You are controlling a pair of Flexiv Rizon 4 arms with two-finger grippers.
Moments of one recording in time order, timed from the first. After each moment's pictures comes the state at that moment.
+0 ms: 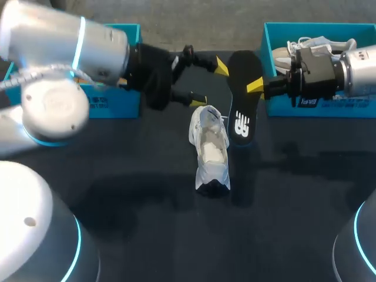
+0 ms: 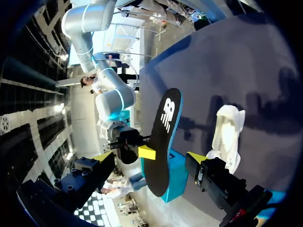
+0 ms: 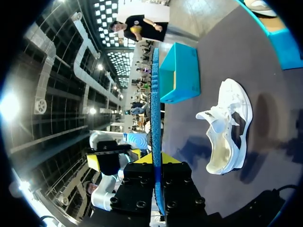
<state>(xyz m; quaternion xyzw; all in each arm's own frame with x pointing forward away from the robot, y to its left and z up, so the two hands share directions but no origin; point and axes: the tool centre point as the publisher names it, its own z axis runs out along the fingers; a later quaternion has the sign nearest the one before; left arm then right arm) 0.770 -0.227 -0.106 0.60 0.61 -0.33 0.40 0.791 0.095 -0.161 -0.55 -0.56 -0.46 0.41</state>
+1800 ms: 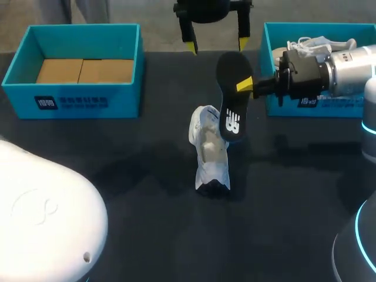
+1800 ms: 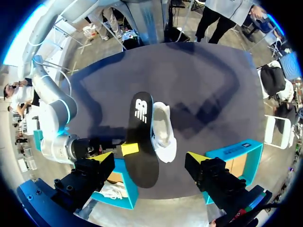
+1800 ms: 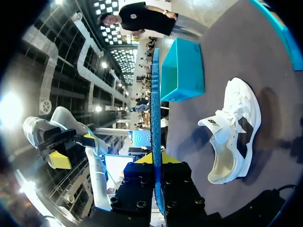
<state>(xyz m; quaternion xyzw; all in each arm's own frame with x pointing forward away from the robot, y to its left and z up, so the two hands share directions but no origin) 0.811 -0.236 -0.052 0.75 0.66 -0.05 0.05 0.812 0.112 -0.176 -0.53 -0.55 -0.47 0.44</state>
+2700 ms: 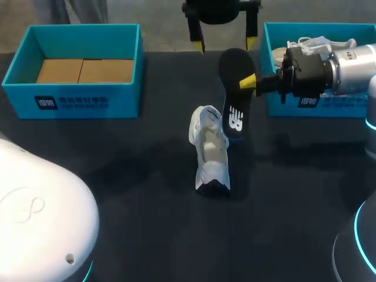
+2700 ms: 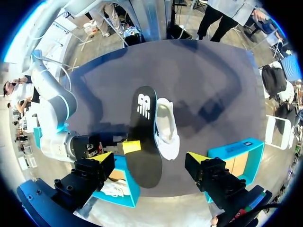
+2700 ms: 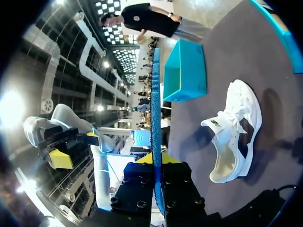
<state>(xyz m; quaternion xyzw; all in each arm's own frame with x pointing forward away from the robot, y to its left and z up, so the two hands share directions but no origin) 0.817 -0.252 -0.055 0.74 0.66 -0.05 0.07 0.812 0.106 -0.167 -0.53 -0.55 -0.47 0.45</state>
